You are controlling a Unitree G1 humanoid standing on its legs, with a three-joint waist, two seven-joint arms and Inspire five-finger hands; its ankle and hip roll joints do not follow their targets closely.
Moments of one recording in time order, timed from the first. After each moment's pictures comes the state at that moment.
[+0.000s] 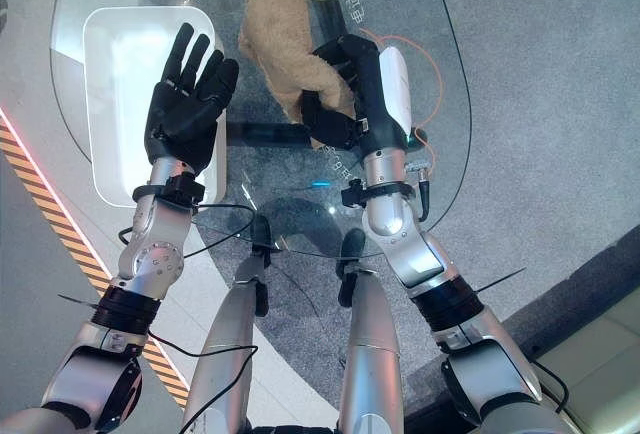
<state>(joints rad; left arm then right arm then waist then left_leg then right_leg) -0.63 0.31 -0.17 0.20 -0.97 -0.20 0.14 -0.70 -0.48 0.39 0.06 -0.09 0.02 -0.47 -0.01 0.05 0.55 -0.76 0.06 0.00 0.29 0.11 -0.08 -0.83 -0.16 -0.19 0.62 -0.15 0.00</state>
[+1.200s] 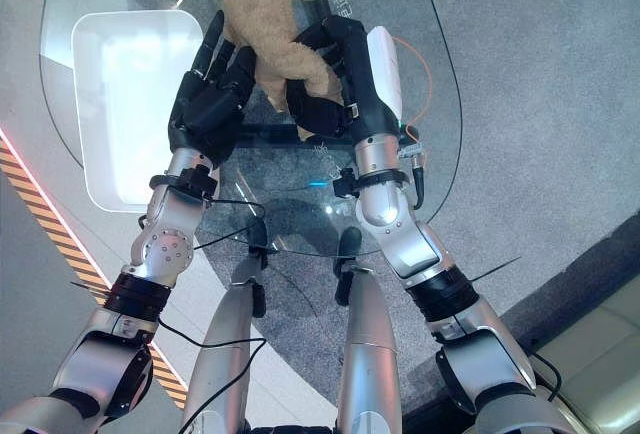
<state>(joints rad) -0.71 0.28 -0.18 0.28 -1.07 -0.14 -0.04 -0.76 -0.47 0.40 0.06 -0.08 0.02 -0.44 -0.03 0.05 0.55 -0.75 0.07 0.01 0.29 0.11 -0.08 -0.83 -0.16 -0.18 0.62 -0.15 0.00</state>
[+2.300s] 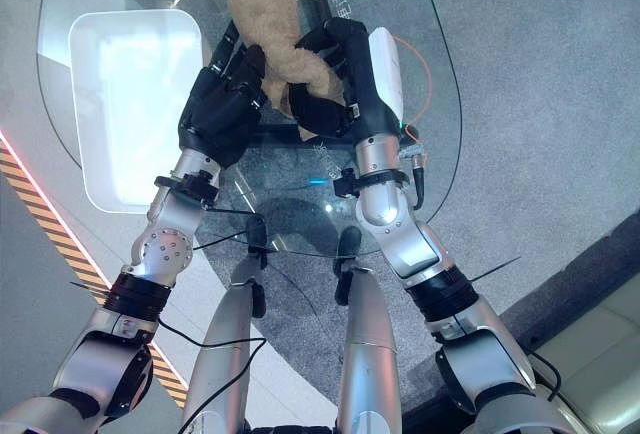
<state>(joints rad) -0.71 0.28 -0.18 0.28 -1.11 -0.09 -0.22 -0.76 -0.46 0.40 0.06 -0.09 0.04 -0.45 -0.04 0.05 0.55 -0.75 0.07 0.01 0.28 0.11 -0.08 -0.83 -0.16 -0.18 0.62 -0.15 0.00</state>
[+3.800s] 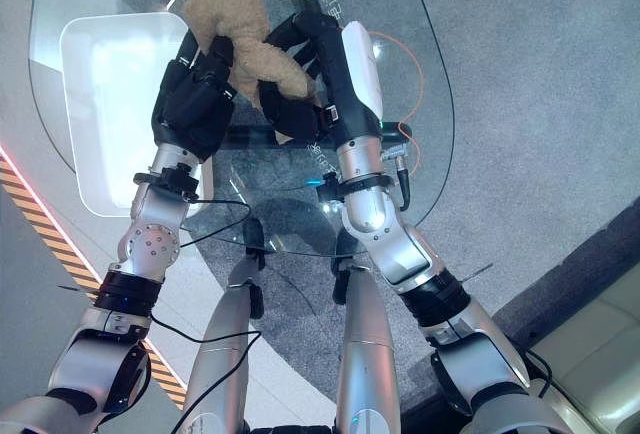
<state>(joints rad) -0.72 0.29 -0.10 0.31 -1.11 -0.12 -0.22 -0.76 -0.44 0.44 -0.02 -0.10 0.03 -0.44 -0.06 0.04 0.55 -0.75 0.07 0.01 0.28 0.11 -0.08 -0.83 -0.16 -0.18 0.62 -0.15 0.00</state>
